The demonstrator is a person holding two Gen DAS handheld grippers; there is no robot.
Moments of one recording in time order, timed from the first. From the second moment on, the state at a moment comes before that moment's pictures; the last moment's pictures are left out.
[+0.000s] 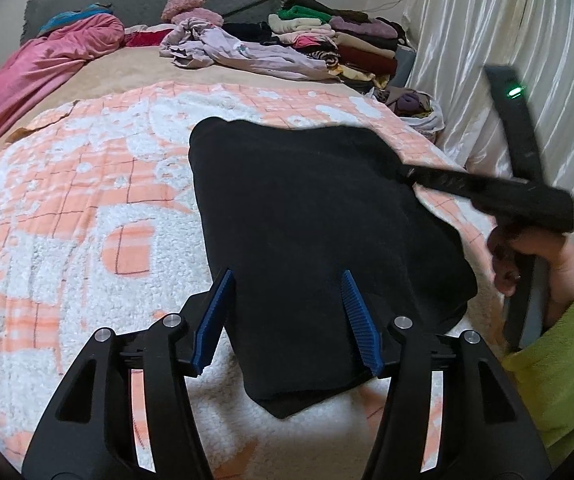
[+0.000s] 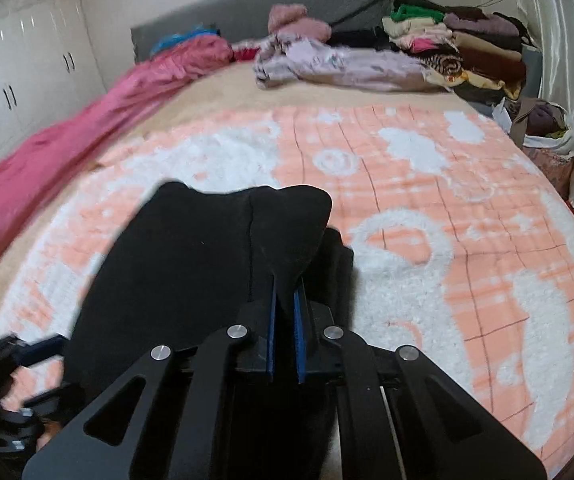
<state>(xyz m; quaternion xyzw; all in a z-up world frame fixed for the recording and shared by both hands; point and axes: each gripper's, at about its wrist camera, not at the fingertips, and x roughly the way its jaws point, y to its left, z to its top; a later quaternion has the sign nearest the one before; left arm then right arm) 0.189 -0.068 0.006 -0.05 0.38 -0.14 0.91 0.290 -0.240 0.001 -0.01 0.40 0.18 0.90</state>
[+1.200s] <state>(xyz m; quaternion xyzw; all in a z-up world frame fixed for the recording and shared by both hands) 0.170 -0.053 -0.013 -0.10 0.41 -0.16 0.90 0.211 -0.293 -0.022 0.12 0.43 0.24 0.86</state>
